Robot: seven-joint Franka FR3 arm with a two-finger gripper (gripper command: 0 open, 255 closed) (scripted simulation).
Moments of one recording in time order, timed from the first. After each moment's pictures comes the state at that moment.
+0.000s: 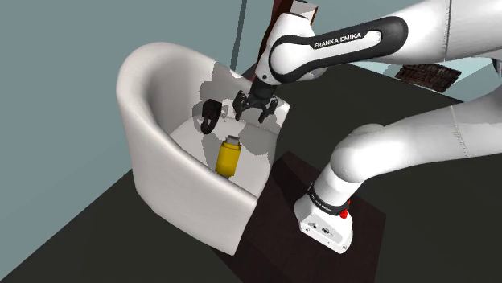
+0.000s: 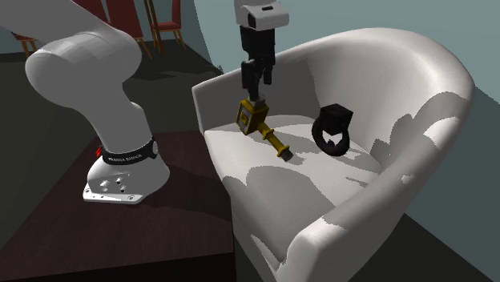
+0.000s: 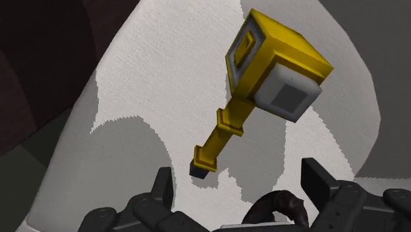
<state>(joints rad) -0.12 -0.67 0.20 -2.81 0.26 2.25 0.45</state>
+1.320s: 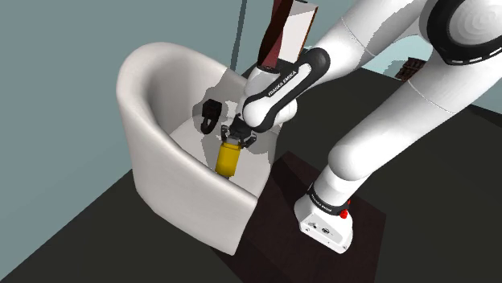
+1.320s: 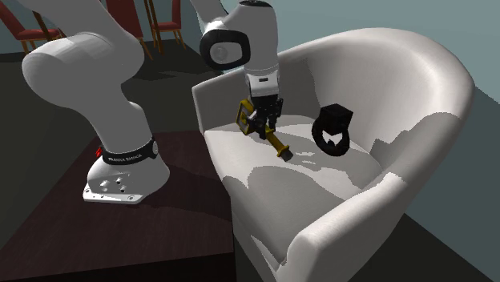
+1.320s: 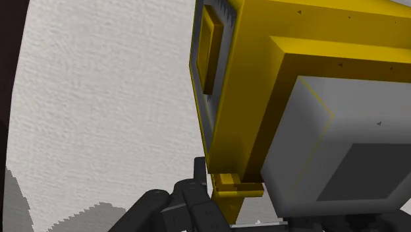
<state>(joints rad) -0.19 -0.20 0.41 -2.88 0.33 2.82 0.80</state>
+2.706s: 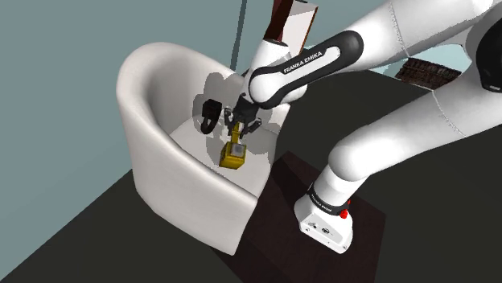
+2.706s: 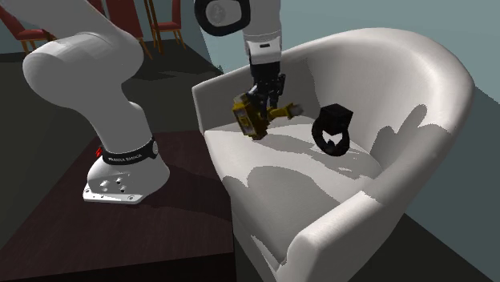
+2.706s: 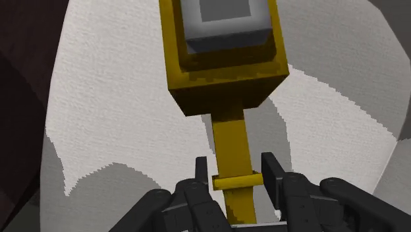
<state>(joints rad) -0.17 -0.45 0.37 -2.84 0.33 2.53 0.80</state>
